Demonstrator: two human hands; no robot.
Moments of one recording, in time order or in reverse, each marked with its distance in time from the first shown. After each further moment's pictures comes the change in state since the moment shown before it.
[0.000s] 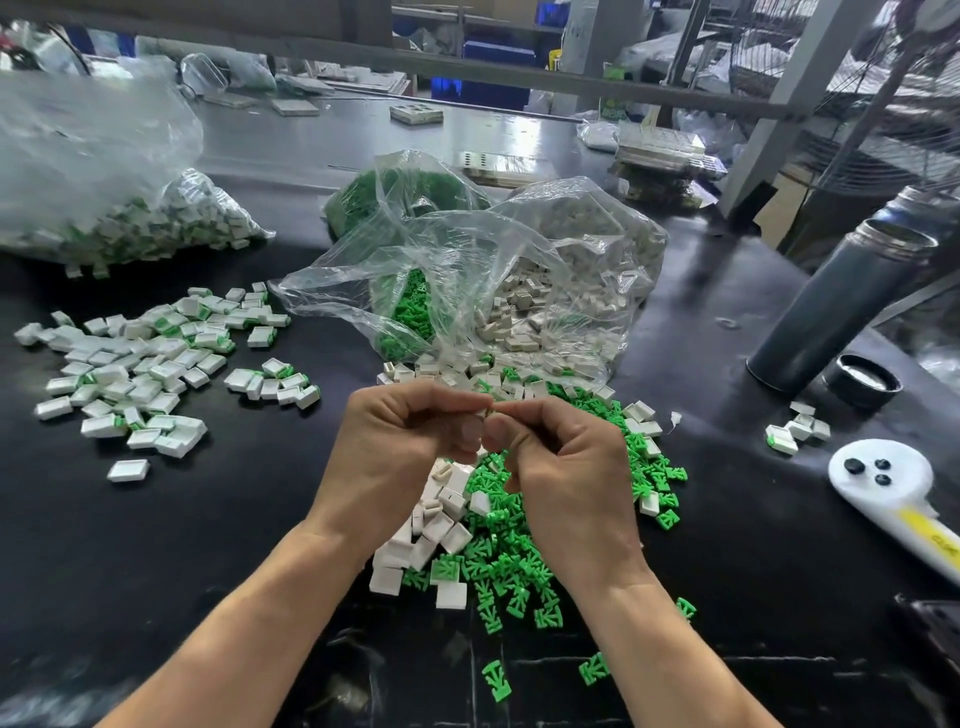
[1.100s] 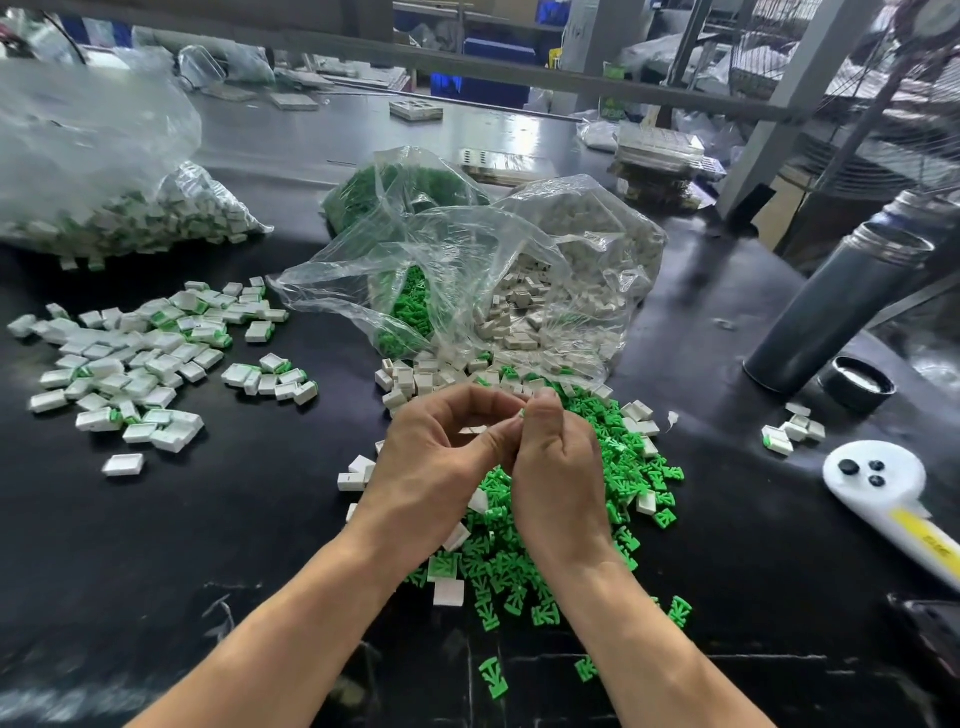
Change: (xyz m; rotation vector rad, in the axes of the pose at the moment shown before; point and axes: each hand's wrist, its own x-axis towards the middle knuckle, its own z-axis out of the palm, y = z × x) left_hand -0.011 -0.006 0.023 -0.003 -0.111 -0.042; right_hand 0.006 0.004 0.015 0.009 0.055 0.065
